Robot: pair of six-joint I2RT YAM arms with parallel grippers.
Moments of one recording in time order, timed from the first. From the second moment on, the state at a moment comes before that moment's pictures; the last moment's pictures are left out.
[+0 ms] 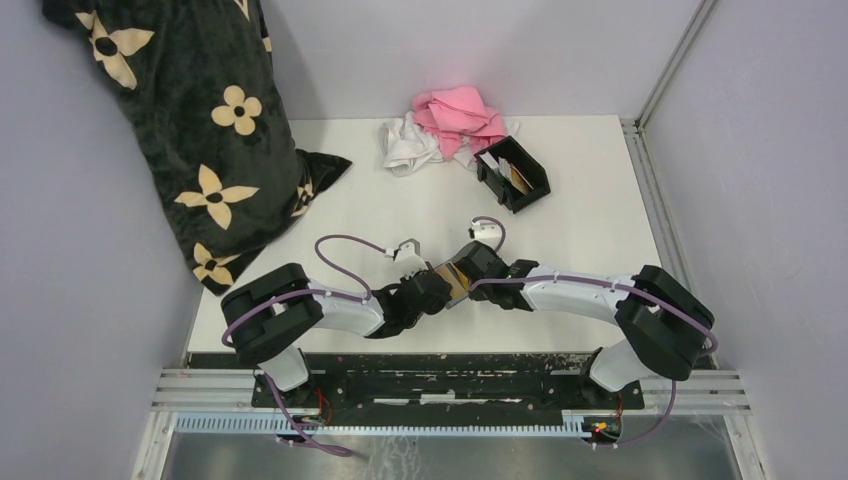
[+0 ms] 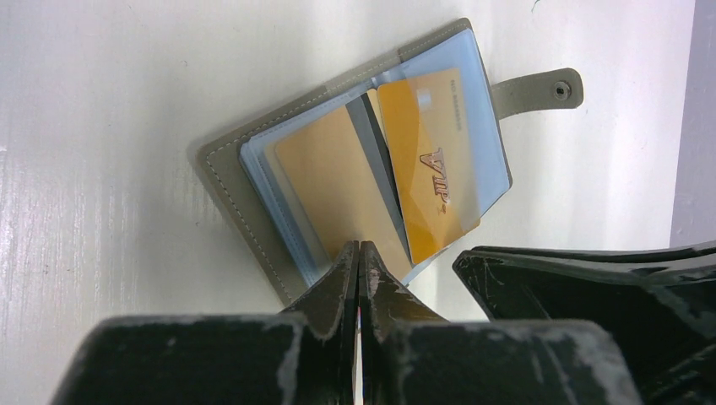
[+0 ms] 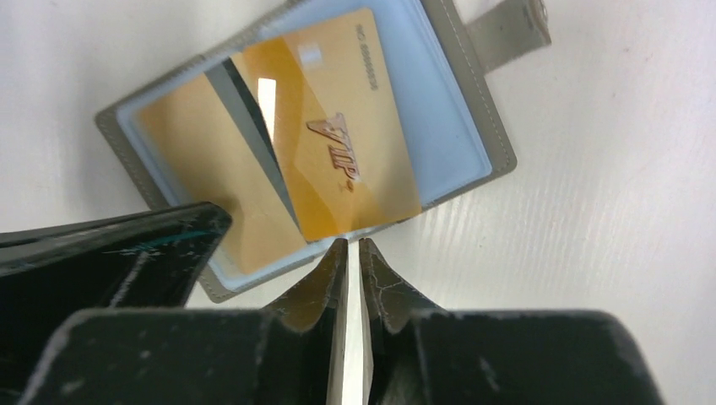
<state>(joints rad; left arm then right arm) -1.07 1.65 0.59 0.38 -0.51 -1.19 0.92 1.50 0.78 -0.28 0.42 0.69</state>
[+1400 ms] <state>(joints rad) -1.06 1.66 0.60 0.39 -0.50 -1.19 0.91 1.56 0.77 -0.26 0.46 0.70</state>
